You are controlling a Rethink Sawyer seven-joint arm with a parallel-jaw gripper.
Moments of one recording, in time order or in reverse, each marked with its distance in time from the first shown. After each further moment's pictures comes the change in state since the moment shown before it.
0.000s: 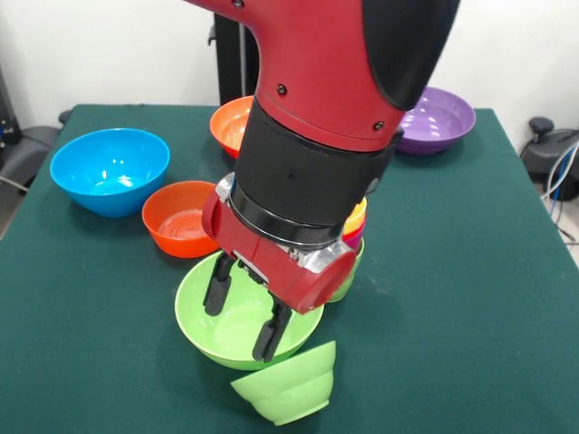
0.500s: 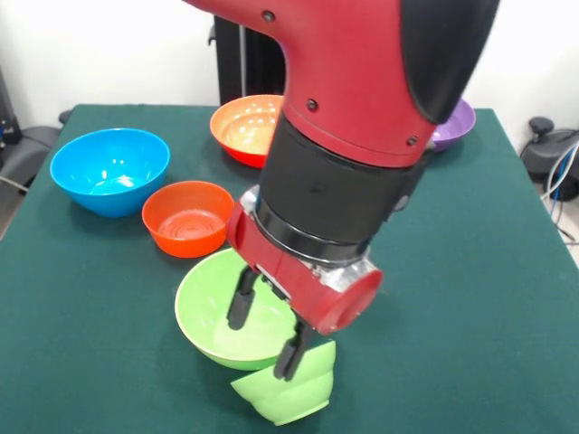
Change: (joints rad) arm 0.000 0.080 -0.078 -0.128 0.084 0.058 0.094
